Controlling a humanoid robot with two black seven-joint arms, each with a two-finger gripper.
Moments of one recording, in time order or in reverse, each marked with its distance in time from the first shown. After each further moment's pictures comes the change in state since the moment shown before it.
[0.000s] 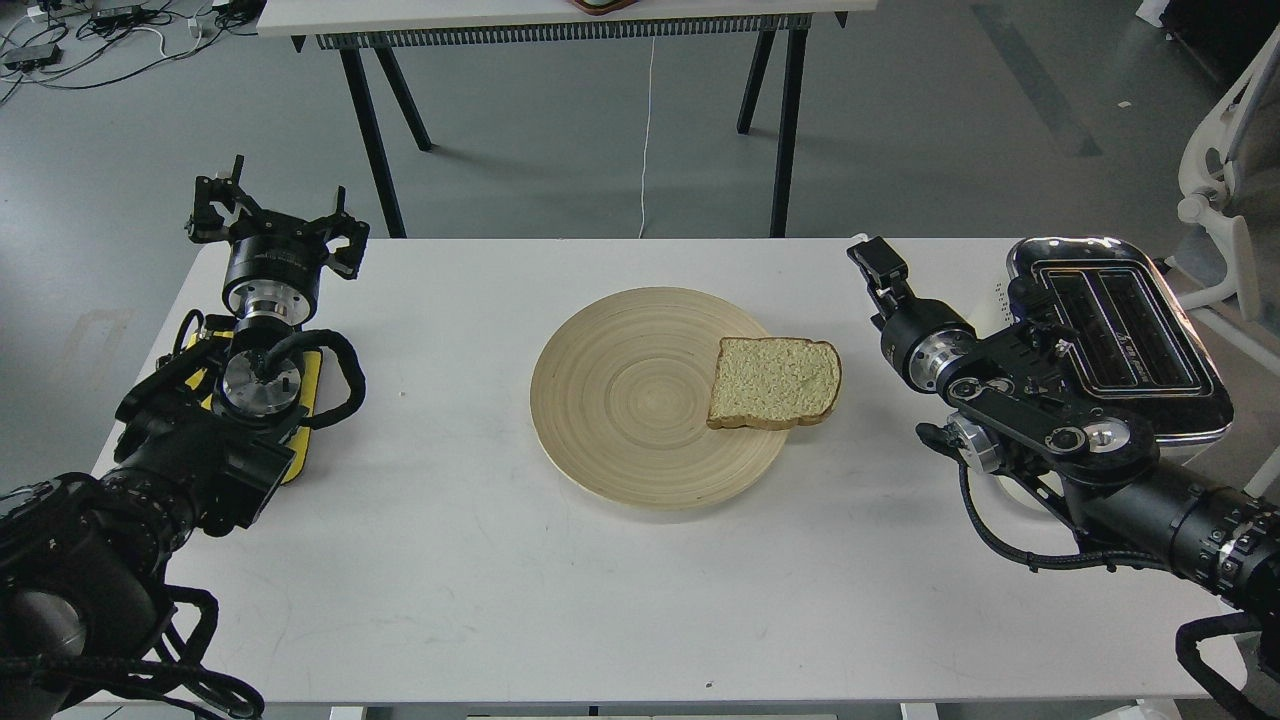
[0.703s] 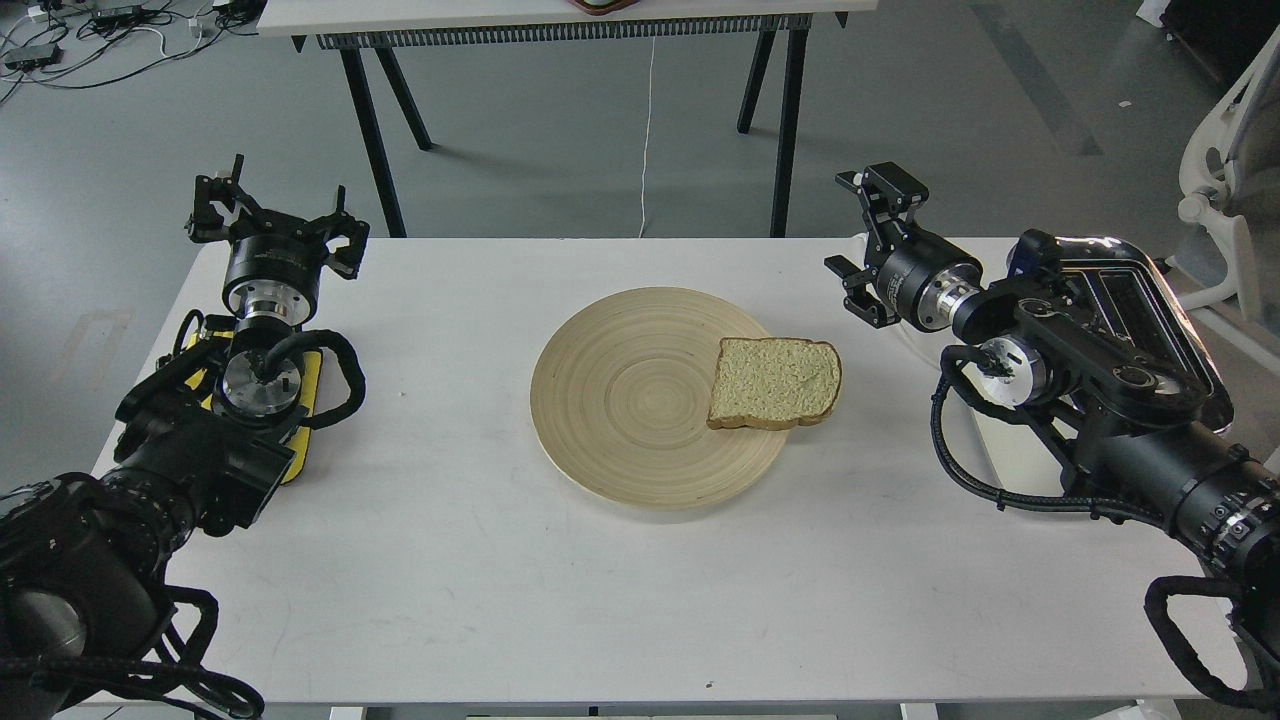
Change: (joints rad) left arm 0.000 0.000 0.000 0.000 0.000 0.000 0.000; right arm 0.016 0.004 0.351 -0.031 0.098 0.358 -0.009
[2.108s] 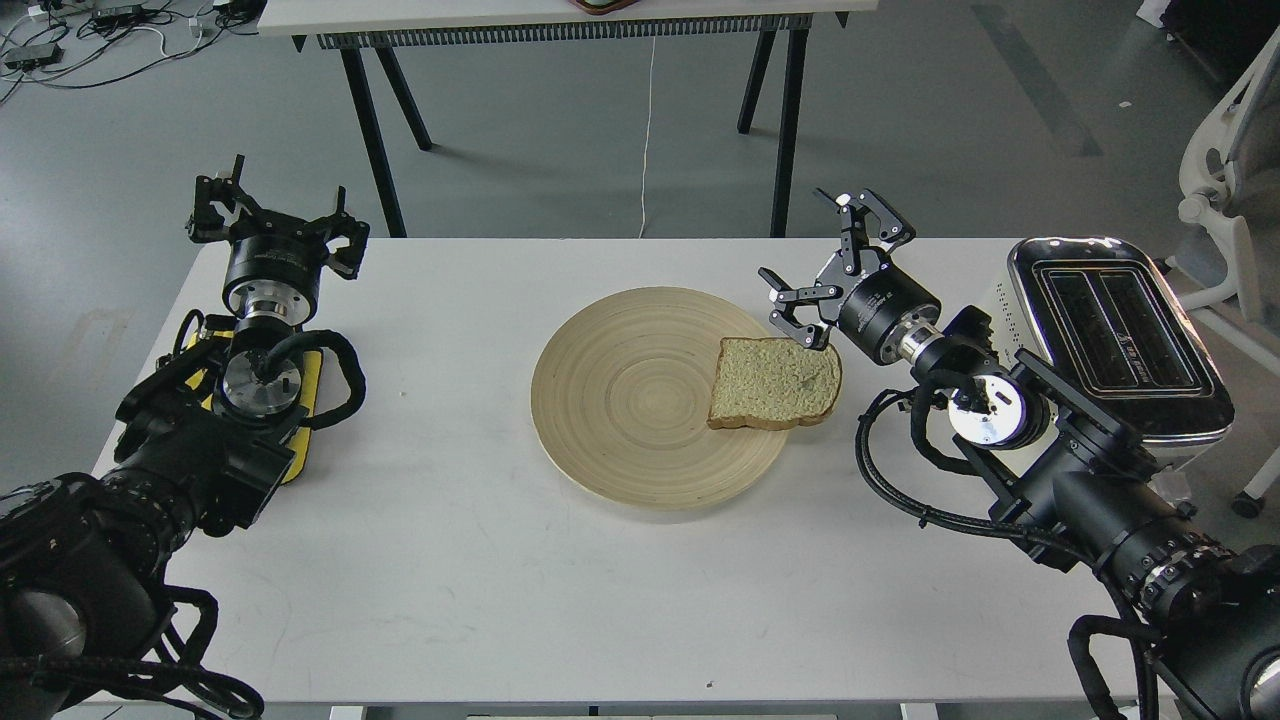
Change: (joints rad) left arm 0.000 0.000 0.003 0.000 0.000 0.000 0.000; right arm -0.118 0.161 0.245 -0.112 0.349 0.348 -0.008
